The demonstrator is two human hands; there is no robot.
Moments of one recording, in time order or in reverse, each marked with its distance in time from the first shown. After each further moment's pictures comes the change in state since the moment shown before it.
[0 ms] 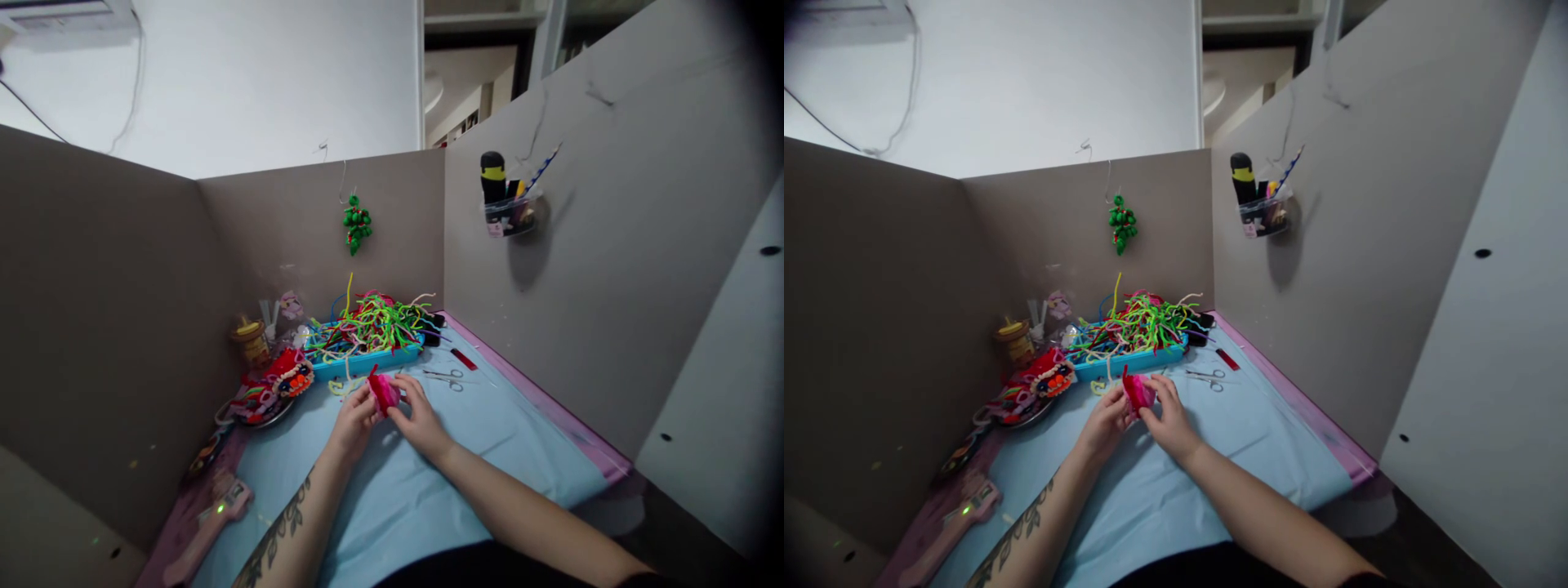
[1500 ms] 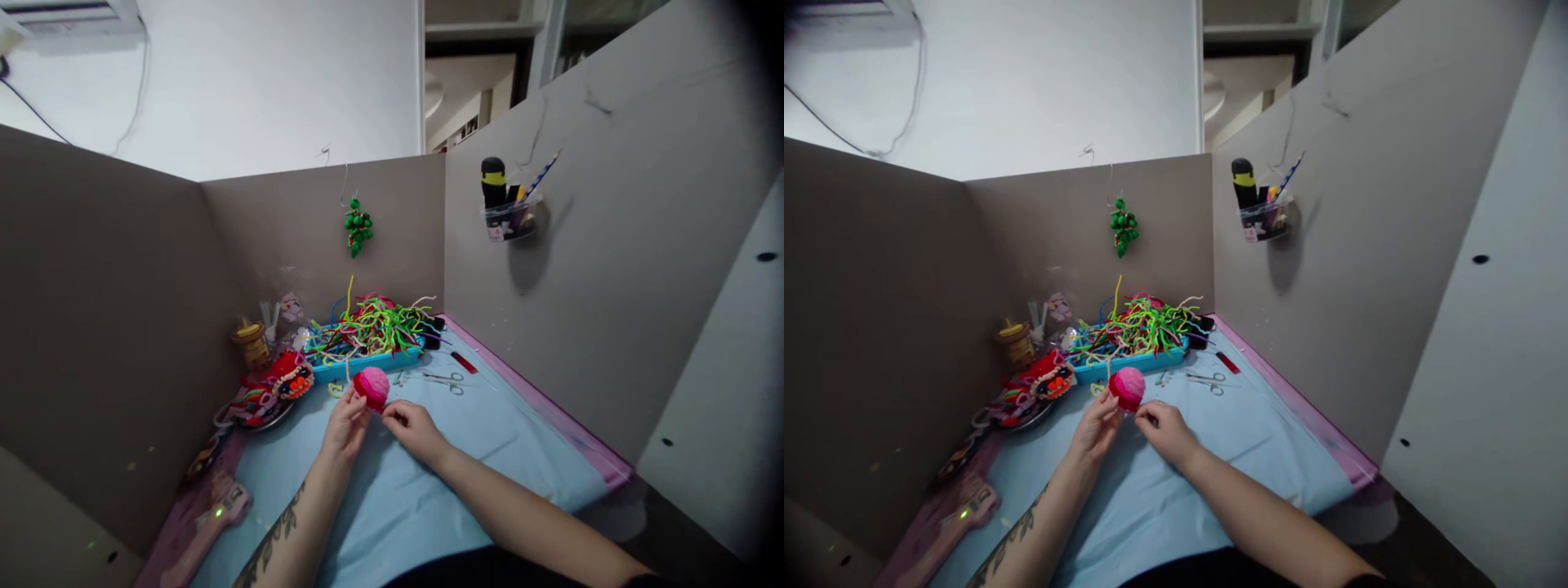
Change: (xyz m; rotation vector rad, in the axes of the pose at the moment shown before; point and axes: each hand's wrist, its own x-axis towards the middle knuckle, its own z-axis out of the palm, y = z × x) left_hand 0.006 0.005 -0.007 -0.320 0.160 0.058; right_hand 0.001 -0.005 0.002 0.038 -0.223 0.143
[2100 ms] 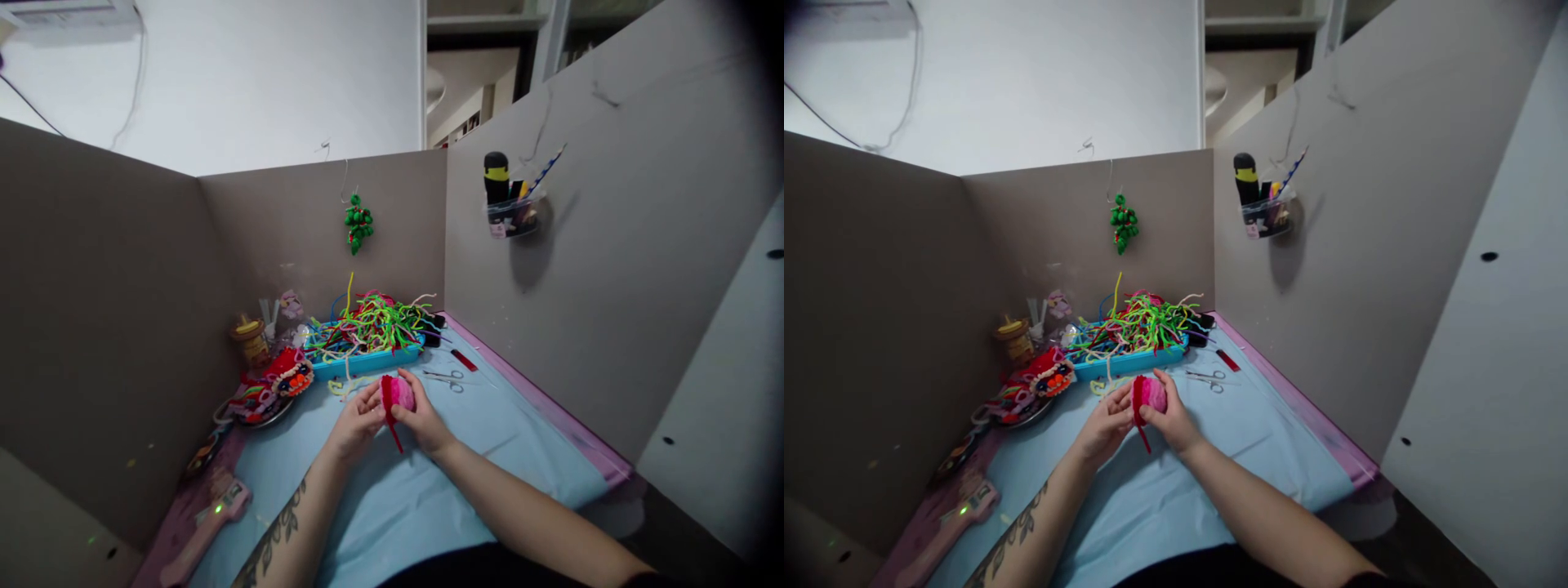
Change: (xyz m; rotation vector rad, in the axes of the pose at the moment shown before) left_hand -0.013 -0.002 0.008 0.262 -0.325 -0.117; right_hand 0.002 0.012 -0.005 0.633 0.137 0.122
